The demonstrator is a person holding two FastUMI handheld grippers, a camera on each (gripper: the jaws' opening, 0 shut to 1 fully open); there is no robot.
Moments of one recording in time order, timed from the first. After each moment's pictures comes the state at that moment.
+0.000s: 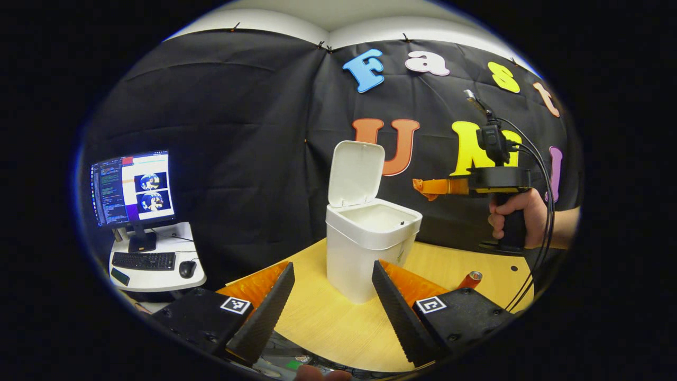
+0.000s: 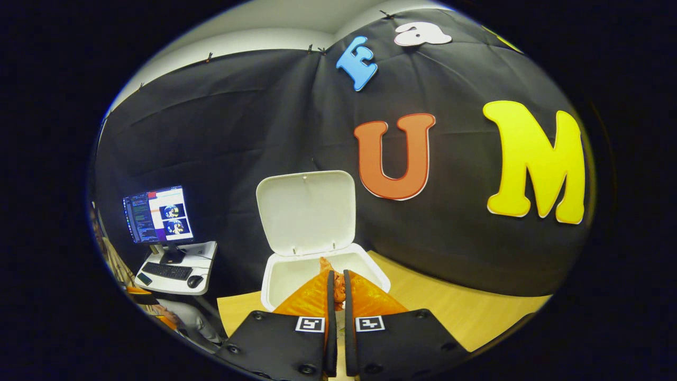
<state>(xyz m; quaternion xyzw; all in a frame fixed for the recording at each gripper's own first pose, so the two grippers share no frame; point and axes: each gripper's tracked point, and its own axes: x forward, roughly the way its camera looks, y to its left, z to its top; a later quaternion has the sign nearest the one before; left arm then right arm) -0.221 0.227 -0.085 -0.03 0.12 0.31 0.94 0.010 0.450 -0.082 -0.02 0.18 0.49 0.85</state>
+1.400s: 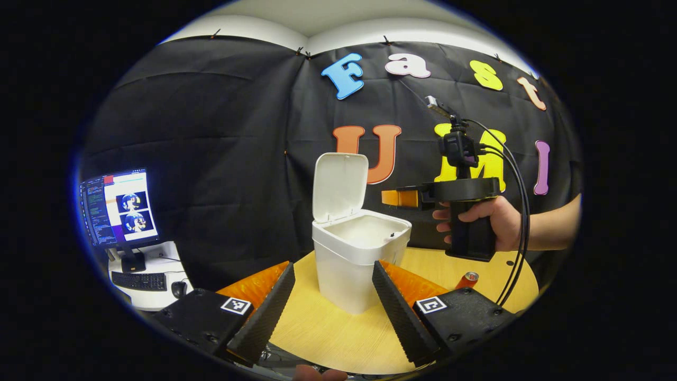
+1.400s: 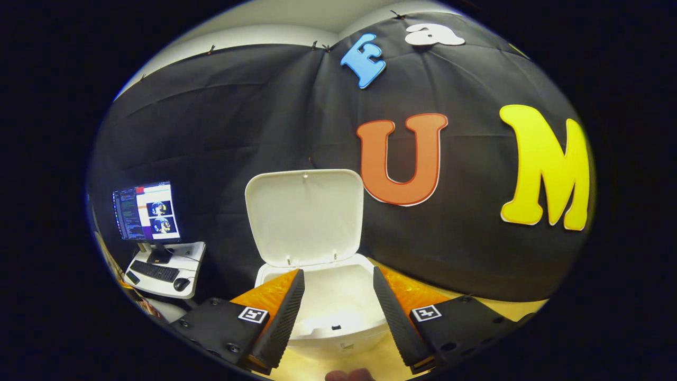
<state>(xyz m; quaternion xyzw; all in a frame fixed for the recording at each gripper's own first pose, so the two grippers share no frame) -0.183 0.221 -0.064 0.00 0.10 0.24 0.96 0.034 0.464 -0.074 -0.01 0.16 0.45 0.88</state>
